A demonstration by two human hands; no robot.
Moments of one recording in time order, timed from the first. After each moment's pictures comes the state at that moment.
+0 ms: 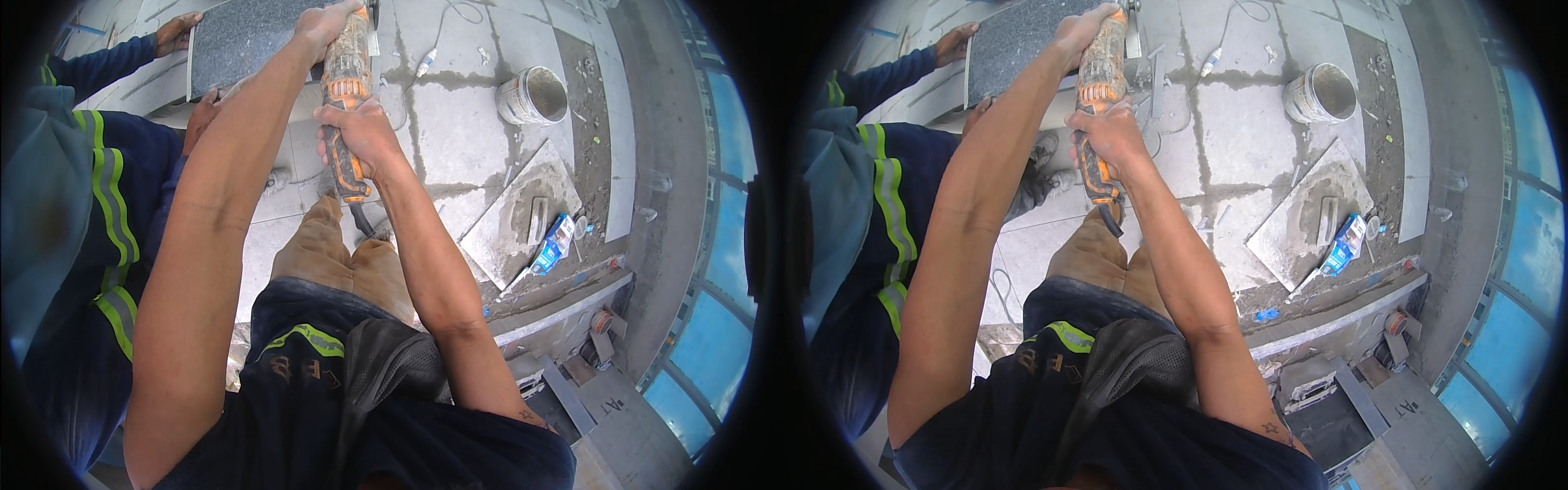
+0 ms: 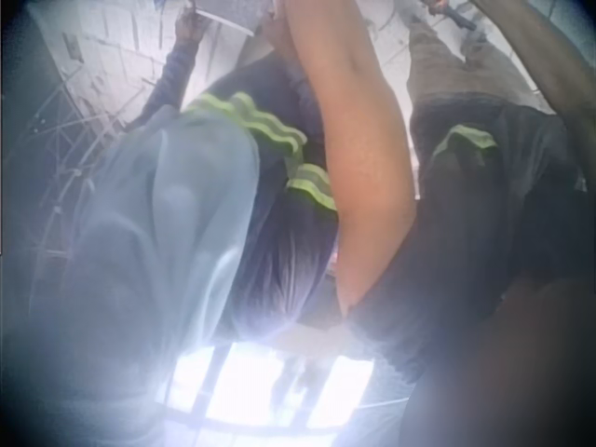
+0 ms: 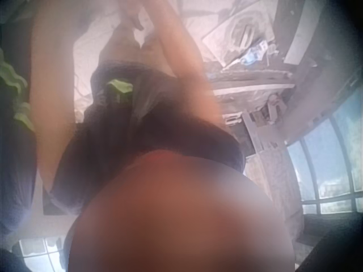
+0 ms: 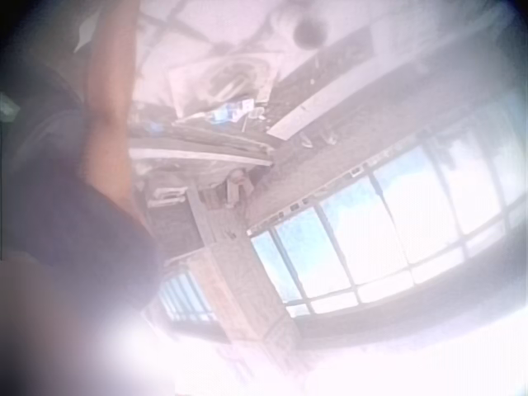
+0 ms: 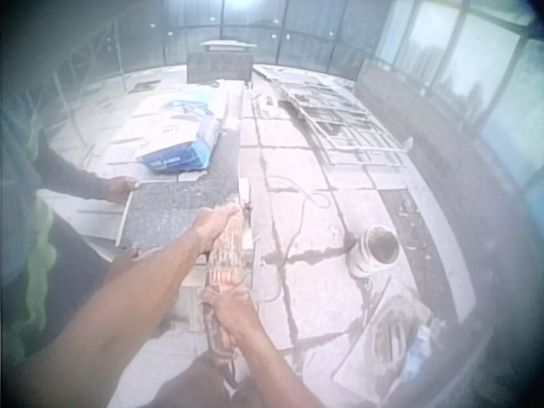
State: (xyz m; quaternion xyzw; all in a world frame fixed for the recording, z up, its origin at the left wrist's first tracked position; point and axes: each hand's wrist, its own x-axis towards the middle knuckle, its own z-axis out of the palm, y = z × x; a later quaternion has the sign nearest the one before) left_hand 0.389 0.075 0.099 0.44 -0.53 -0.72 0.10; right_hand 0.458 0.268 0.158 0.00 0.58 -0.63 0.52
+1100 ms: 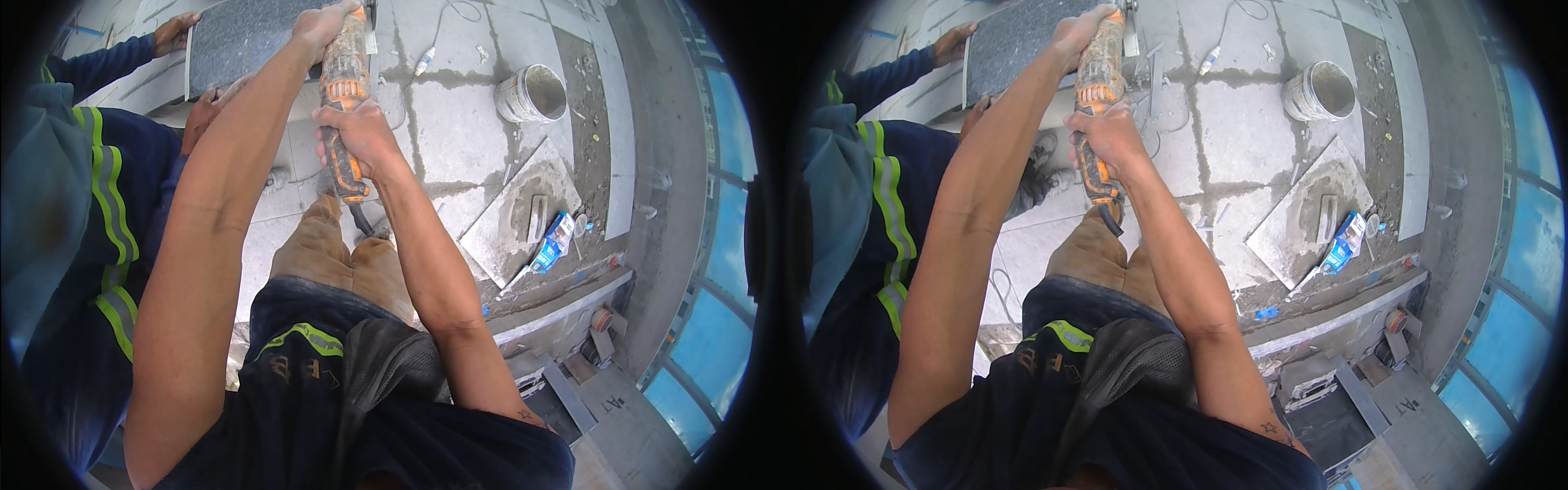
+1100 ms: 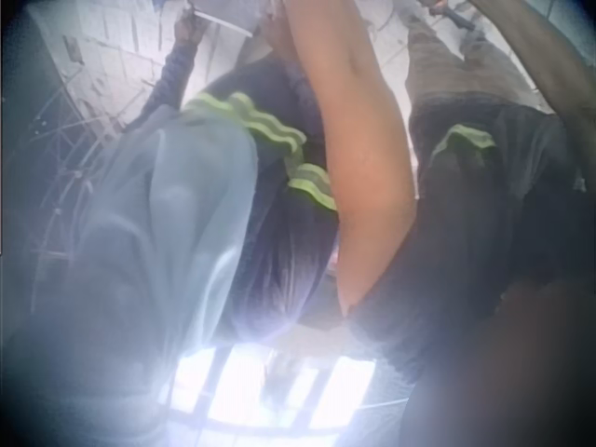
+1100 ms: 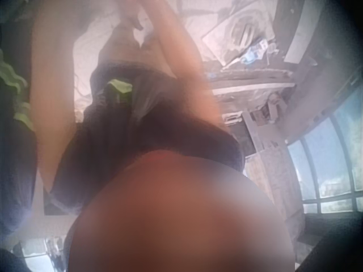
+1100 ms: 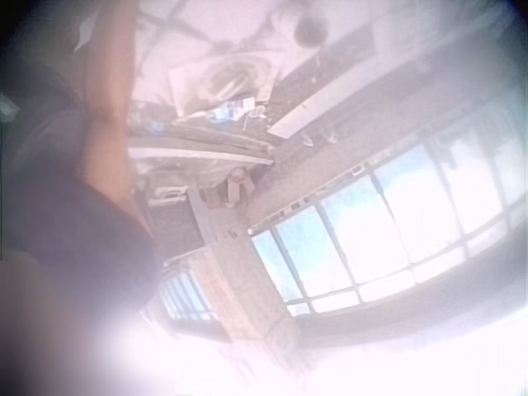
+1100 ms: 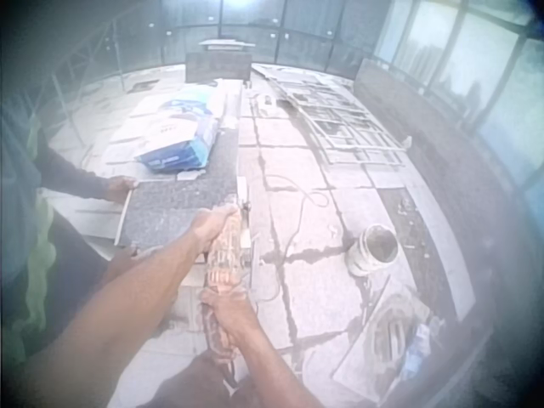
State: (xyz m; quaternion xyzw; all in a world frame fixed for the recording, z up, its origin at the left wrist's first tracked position) left_hand 0.389 0.072 0.084 0.43 -0.53 -0.72 0.11; right_hand 0.461 0.271 0.154 0.01 0.58 -0.62 0.52
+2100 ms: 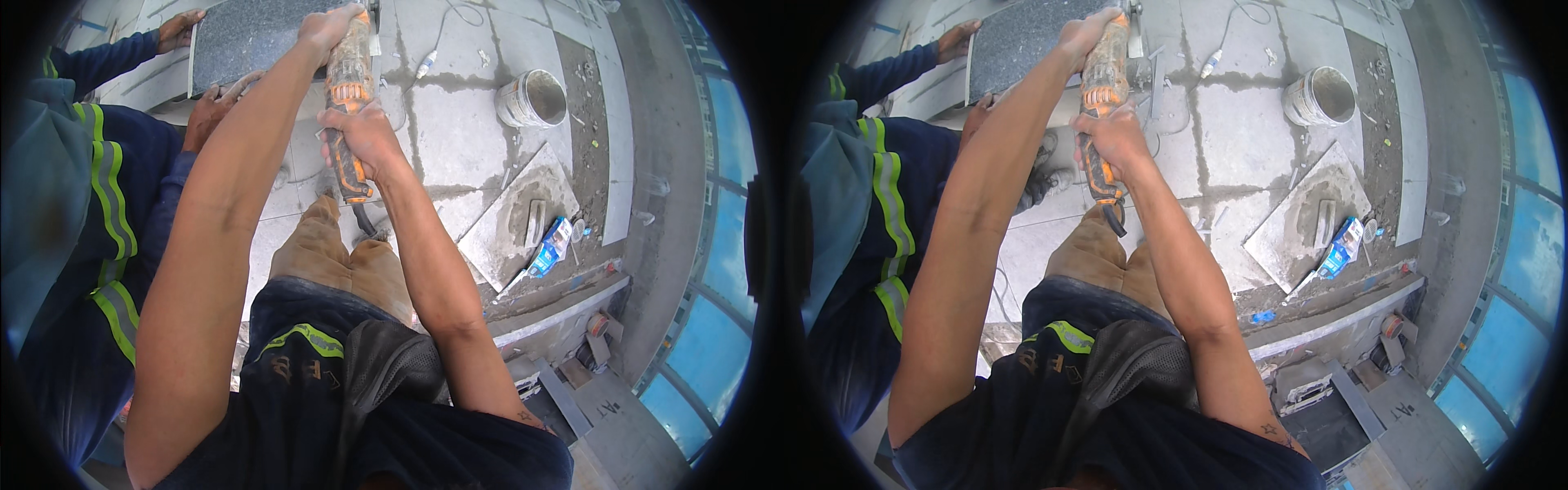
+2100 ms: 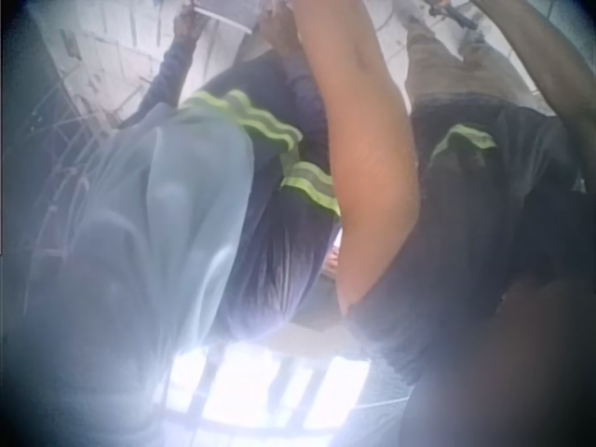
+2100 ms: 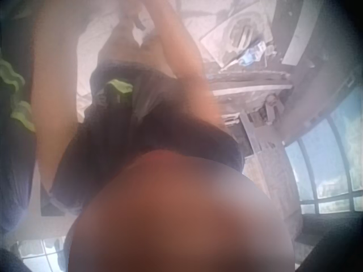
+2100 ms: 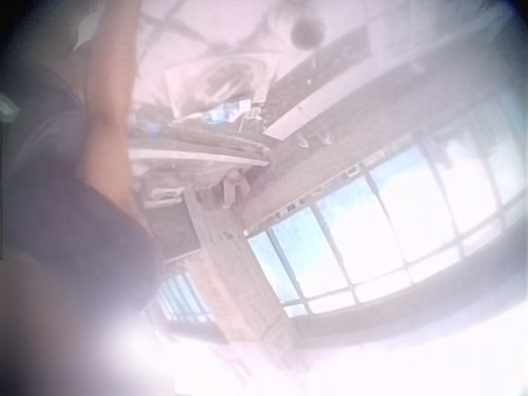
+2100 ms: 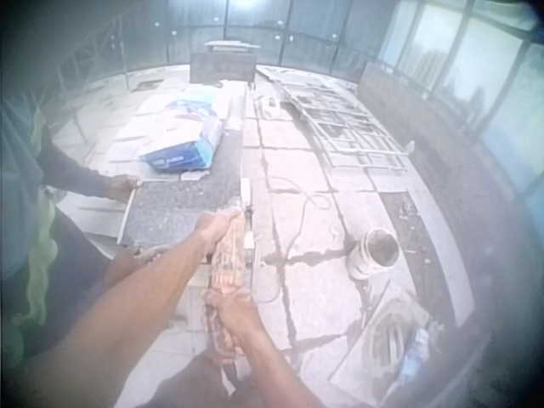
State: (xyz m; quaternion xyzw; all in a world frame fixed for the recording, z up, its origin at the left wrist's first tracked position) left_hand 0.396 0.081 0.094 0.46 -0.54 -0.70 0.10; right_hand 0.459 0.274 0.149 0.00 0.58 -0.62 0.53
